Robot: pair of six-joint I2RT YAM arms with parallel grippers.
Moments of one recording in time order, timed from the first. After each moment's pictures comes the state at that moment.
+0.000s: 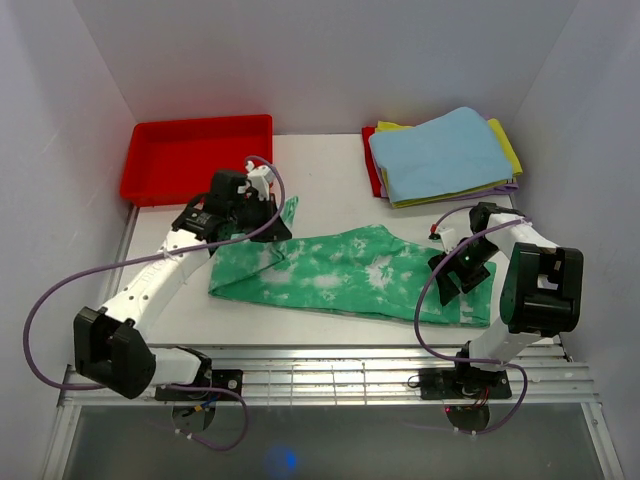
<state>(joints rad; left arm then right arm) -0.35 1.30 1.14 -0.56 0.45 -0.31 -0.10 1.63 0.98 -1.03 -0.29 -0.72</state>
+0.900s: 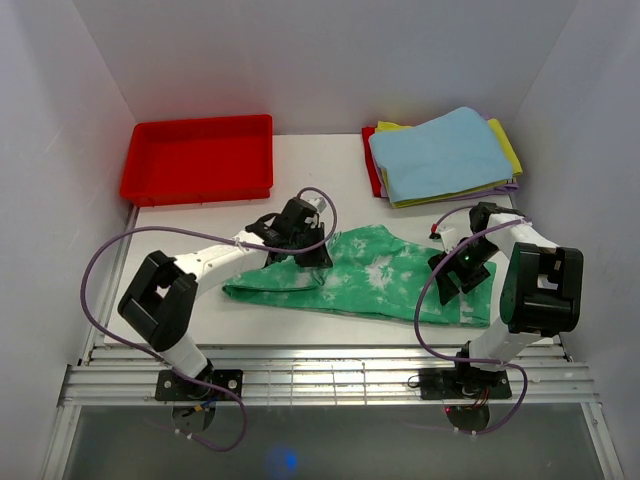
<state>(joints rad) -0.71 1.61 1.07 -0.29 0.19 -0.63 -0.10 1.63 0.98 -1.02 -0.29 -0.70</state>
